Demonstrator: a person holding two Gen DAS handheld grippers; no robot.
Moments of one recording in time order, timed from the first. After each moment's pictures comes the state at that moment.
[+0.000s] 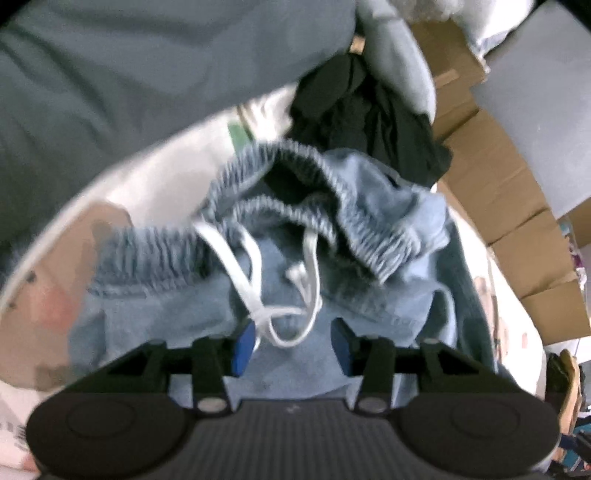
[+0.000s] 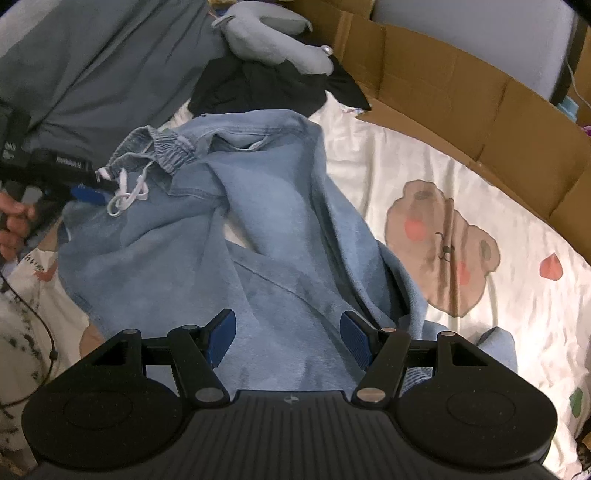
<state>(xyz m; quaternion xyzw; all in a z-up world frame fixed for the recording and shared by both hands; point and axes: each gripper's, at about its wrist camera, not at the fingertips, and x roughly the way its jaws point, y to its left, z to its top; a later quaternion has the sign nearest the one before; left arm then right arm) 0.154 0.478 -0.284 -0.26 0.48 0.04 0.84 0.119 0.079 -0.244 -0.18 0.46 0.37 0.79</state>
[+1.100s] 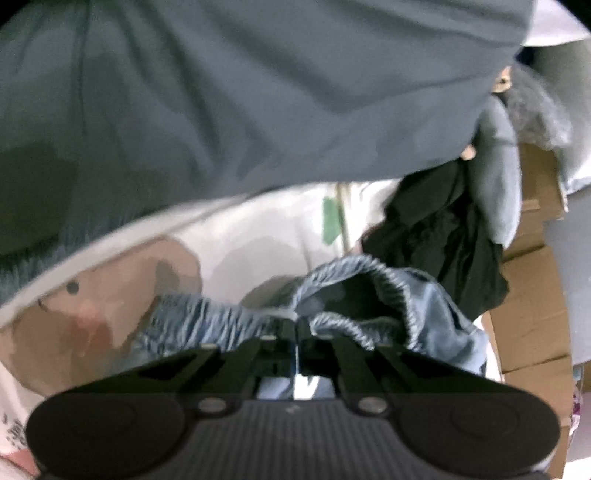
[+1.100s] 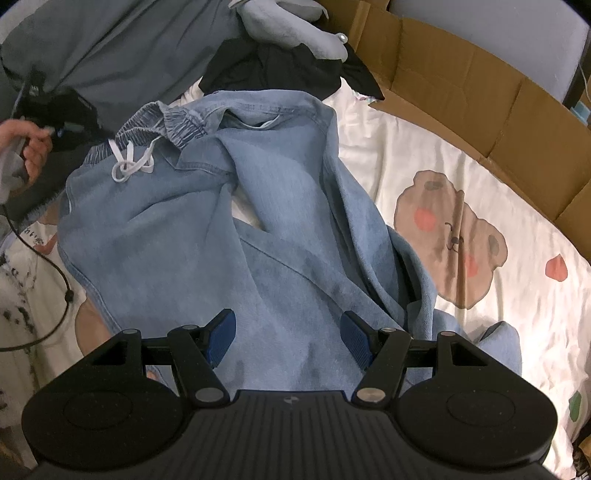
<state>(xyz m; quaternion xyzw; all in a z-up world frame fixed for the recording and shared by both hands) 0.181 0.545 -0.288 -0.38 0.42 0.16 0.81 0.109 0.080 -0.256 -0.21 0.46 0.37 0.78</state>
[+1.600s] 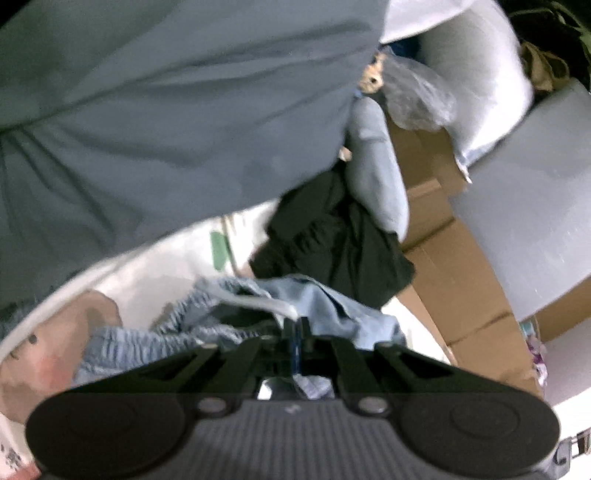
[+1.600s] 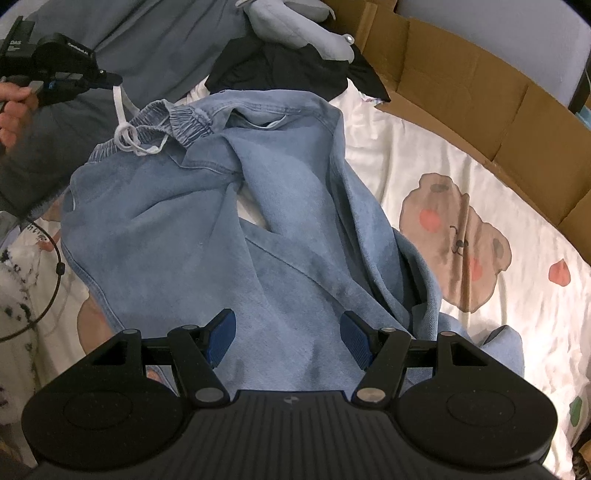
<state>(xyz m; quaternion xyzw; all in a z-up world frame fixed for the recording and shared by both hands) 0.179 0.487 -0.214 -0.34 0.38 0.06 0.86 0.108 0.082 -0.256 -0.21 0.46 0.38 0.77</state>
